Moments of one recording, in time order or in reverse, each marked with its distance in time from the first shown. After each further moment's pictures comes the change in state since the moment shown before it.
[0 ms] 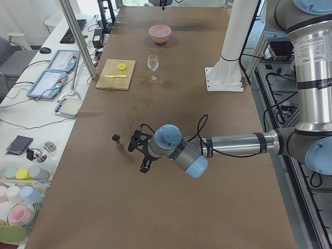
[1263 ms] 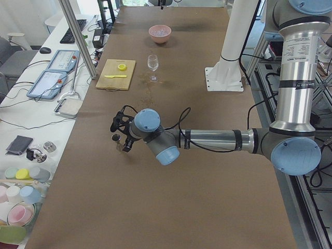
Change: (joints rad) left arm 0.080 -0.192 0.093 -0.151 0.042 -0.248; right arm 0.000 0.021 0.009 0.024 -0.008 -0.002
